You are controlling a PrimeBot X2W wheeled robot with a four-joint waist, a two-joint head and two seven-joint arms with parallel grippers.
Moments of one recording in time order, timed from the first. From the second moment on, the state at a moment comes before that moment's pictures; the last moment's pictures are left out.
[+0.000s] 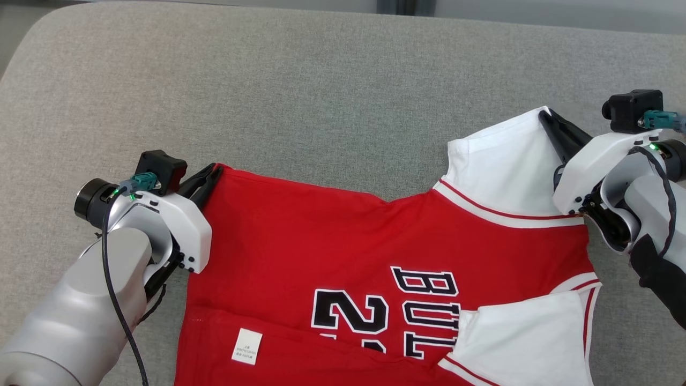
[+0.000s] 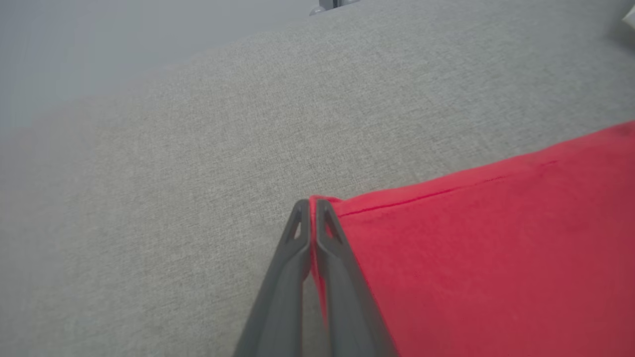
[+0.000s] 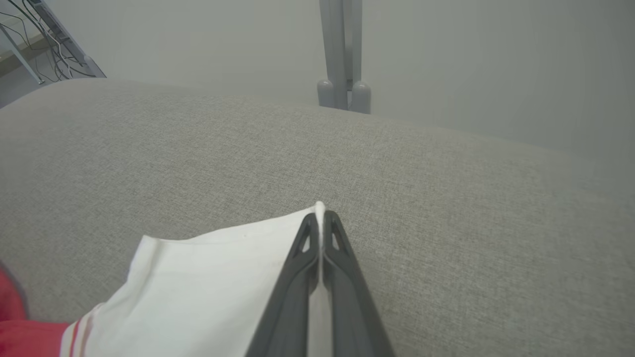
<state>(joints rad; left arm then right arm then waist) -0.89 0.33 -1.12 0.99 -0.86 -0.13 -0.24 -1.02 -0.41 1.14 0.96 1.11 0.13 -0.23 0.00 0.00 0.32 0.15</state>
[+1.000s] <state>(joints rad) -0.63 0.46 -1.01 0.72 -0.72 -0.12 -0.26 -0.56 -0.58 0.83 0.57 0.95 0.13 -0.23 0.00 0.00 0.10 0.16</state>
